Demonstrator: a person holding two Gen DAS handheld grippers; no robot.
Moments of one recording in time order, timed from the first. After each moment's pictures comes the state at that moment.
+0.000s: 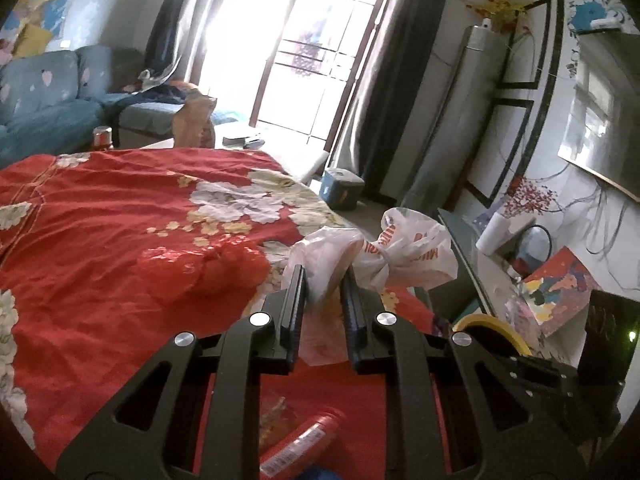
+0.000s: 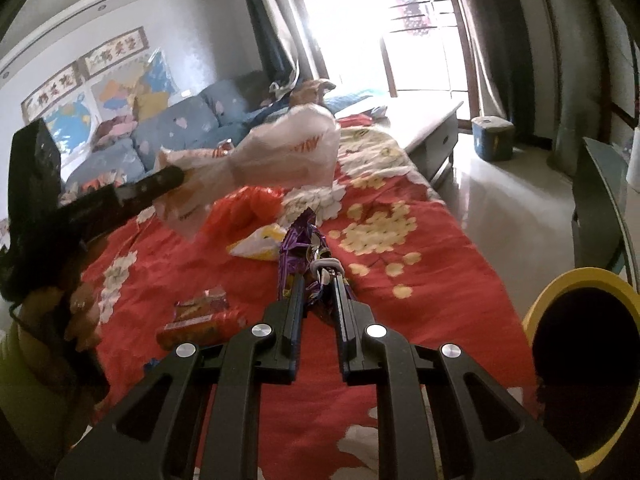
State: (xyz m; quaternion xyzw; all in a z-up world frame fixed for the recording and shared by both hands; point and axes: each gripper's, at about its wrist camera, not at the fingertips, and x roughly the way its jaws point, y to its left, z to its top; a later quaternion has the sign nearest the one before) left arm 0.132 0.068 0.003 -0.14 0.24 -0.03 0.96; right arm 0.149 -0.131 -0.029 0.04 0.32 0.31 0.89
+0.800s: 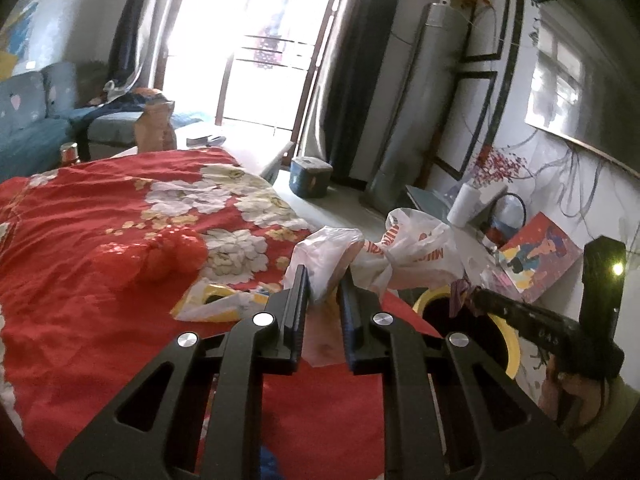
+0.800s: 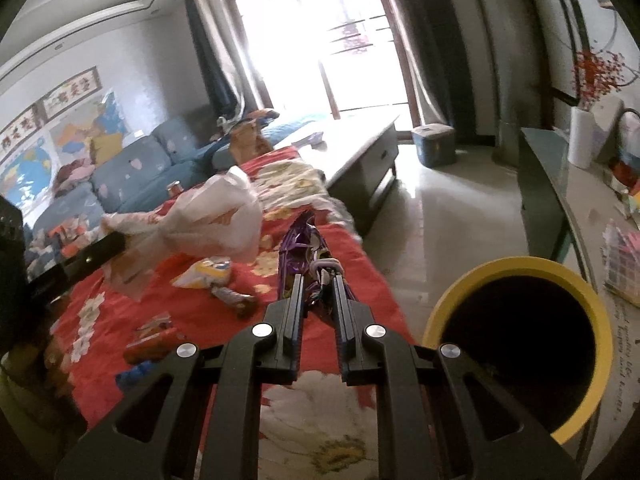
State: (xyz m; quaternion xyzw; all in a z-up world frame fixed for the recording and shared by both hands) left arm 0.119 0.006 0.005 -0.10 0.25 -0.09 0.96; right arm 0.147 -0.222 -0.019 0.08 0.30 0.22 0.92
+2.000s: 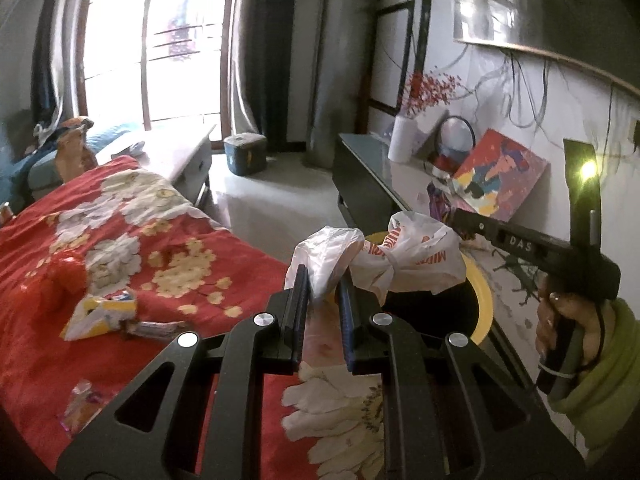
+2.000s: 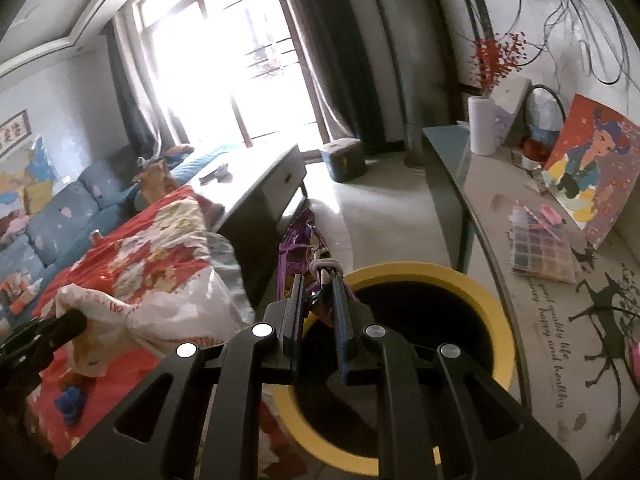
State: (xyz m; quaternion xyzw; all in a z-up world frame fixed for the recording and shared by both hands) left arm 0.141 -0.134 -0.017 0.02 0.30 -0.19 0.94; right arm 0.150 -0.346 -0.038 0.12 0.29 0.07 0.95
